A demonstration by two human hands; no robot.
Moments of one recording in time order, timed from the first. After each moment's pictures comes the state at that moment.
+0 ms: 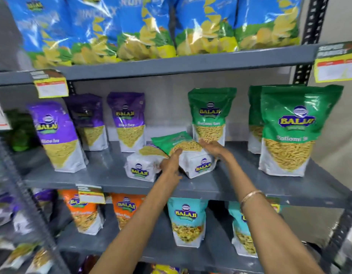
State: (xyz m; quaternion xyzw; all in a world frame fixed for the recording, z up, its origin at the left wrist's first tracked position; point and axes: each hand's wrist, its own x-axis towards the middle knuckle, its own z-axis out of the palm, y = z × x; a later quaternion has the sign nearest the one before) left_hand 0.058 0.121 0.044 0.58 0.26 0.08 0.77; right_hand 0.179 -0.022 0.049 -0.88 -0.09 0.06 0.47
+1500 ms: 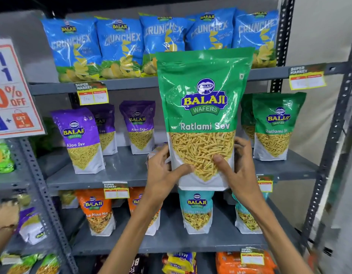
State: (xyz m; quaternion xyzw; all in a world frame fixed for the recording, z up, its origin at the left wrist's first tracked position) left_hand -0.162 0.209 0.086 0.65 -0.21 0.21 0.70; right_hand -0.147 0.010 0.069 -0.66 -0.25 -0.29 0.65
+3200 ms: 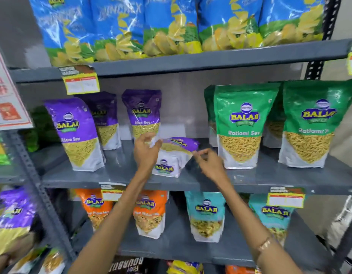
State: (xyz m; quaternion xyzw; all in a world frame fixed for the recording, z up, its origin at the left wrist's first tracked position) left_hand 0.039 0.282 0.051 0.73 0.10 0.38 0.56; right_hand 0.069 0.082 0.006 -0.83 -0.09 -0.13 0.53
